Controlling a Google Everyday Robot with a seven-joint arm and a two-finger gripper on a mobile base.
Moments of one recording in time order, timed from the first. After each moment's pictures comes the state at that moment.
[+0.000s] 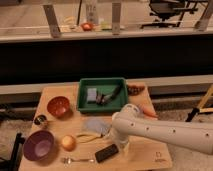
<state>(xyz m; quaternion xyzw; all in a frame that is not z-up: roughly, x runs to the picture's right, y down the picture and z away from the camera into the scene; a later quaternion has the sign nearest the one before) 0.049 0.294 0.748 -0.30 -0.23 -0.37 0.85</state>
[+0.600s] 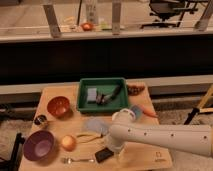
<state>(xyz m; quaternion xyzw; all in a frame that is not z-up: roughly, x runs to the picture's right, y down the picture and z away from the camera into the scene) 0.021 0.312 0.736 -0.30 -0.24 -0.36 0.85</state>
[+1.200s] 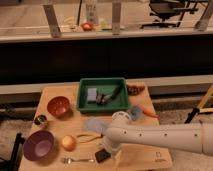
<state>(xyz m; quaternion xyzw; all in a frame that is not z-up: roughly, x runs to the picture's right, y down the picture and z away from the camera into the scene) 0.009 0.326 0.755 -0.31 -0.24 -0.35 0.85</state>
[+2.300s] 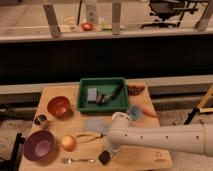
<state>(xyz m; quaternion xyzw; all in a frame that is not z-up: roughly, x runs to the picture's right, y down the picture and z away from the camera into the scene) 0.018 0.326 0.757 -0.30 -0.22 -0.35 0.86</state>
